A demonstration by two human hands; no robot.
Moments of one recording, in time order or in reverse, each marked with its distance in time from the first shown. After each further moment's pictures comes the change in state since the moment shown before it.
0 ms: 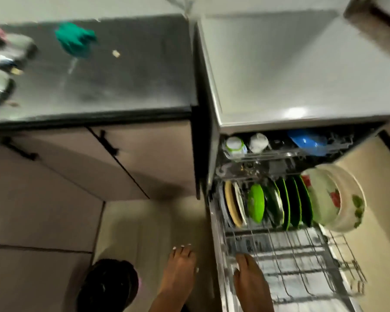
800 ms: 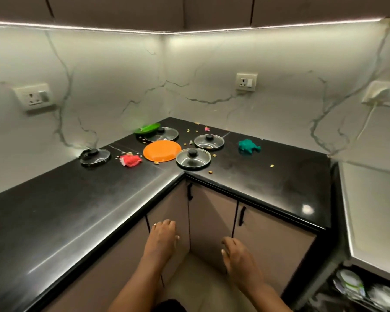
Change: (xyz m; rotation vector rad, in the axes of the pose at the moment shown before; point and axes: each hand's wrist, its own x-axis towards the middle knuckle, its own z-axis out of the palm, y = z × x) left_hand -0.221 -0.201 -0.255 0.005 0.657 -0.663; right_hand -0.007 -0.356 -0.139 0.077 0.055 -0.966
